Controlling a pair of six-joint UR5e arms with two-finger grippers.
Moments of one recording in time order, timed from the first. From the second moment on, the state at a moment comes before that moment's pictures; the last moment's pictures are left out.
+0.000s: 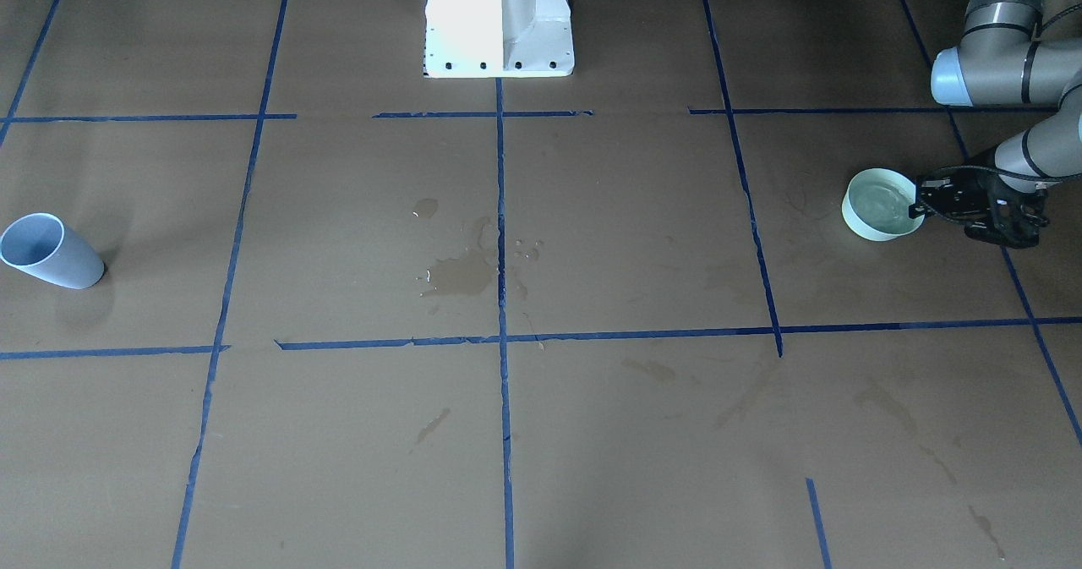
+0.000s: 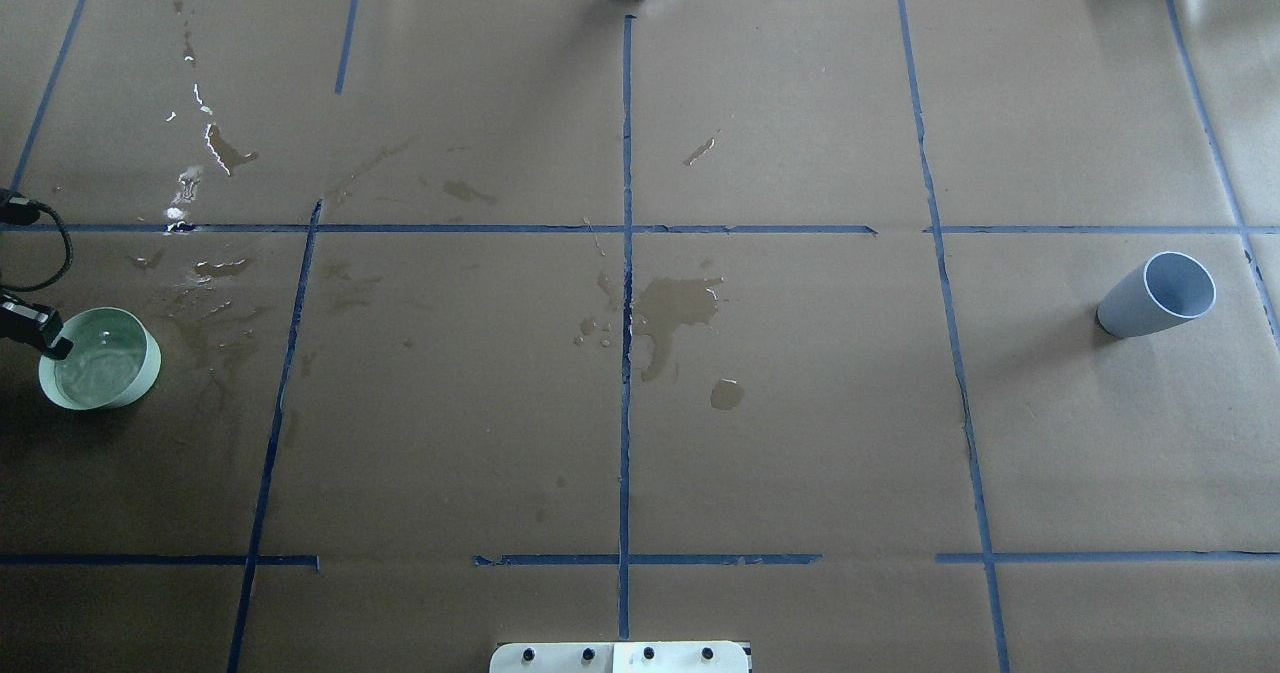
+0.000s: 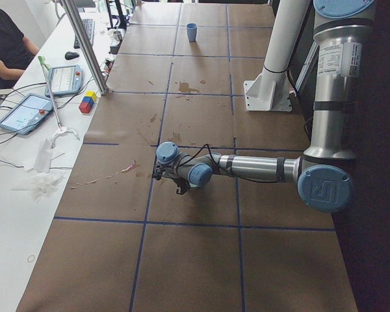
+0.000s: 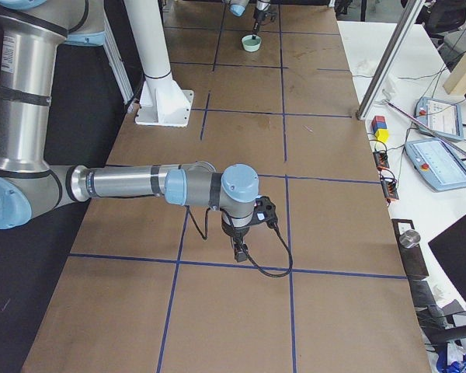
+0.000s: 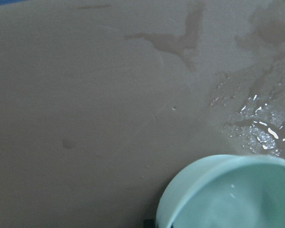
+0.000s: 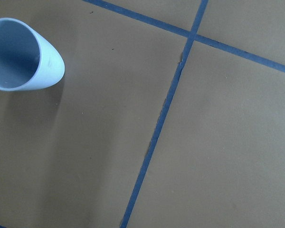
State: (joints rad) left arm -1.08 -1.56 -1.52 -1.95 -2.42 -0.35; right arm 1.56 -1.77 1.87 -1.70 2.32 -0.35
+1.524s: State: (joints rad) left arm -1.56 -1.56 -1.60 -1.71 -2.42 -0.10; right arm 1.55 -1.77 1.87 -1.69 2.32 -0.34
